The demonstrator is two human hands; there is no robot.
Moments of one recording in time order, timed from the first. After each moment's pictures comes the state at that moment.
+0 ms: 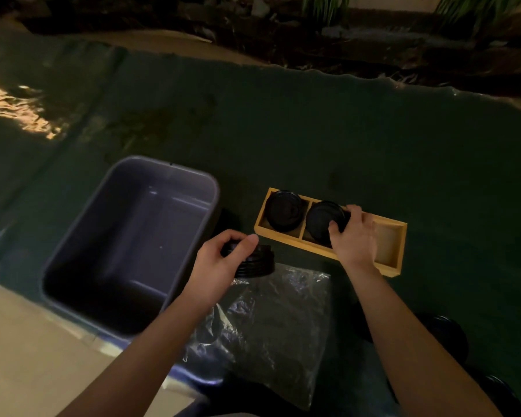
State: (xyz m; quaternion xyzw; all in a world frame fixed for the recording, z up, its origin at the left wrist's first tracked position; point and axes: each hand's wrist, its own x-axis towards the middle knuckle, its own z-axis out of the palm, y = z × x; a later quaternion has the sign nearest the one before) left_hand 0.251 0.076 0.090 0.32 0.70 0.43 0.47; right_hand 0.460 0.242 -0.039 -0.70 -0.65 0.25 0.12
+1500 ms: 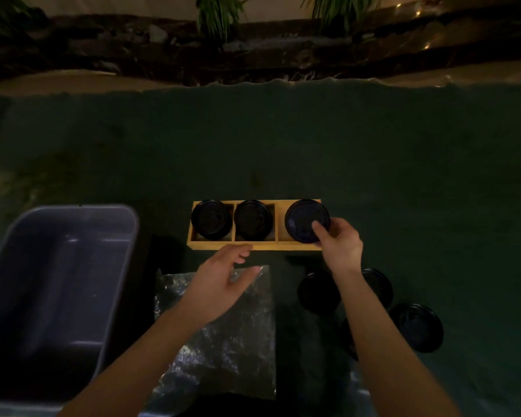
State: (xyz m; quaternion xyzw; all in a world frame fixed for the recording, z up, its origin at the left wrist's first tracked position) left_hand 0.327 0.111 0.048 0.68 0.63 0.18 0.33; right_hand 0.576 0.194 -0.015 -0.75 -0.44 0.37 0.32
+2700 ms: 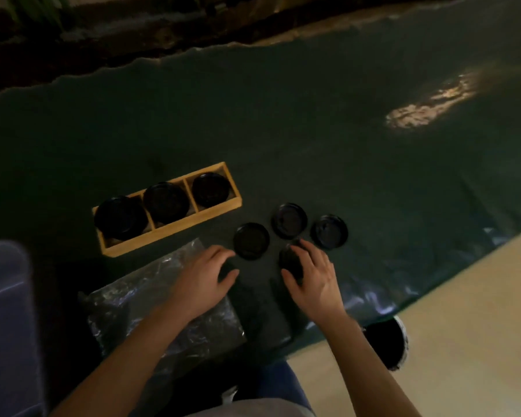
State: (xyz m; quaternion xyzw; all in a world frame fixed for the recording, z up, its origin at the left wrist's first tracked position) left_hand 0.383 0.077 0.008 0.85 0.45 0.03 0.28; right_hand 0.606 -0.037 -0.002 -0.79 -0.55 0.17 0.20
